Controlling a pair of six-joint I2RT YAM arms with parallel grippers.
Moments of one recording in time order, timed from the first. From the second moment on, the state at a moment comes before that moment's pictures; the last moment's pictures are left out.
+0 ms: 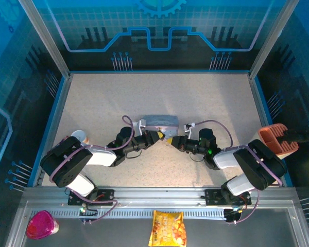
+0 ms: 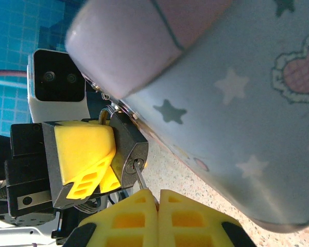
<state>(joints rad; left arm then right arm) -0.67 1.55 0.41 0.87 0.35 -1.19 0.50 1.48 0.26 0.91 -0.63 1.08</state>
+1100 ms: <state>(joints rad) -0.72 1.59 0.41 0.89 0.28 -1.19 0.48 1.48 0.28 0.82 -0.65 1.08</state>
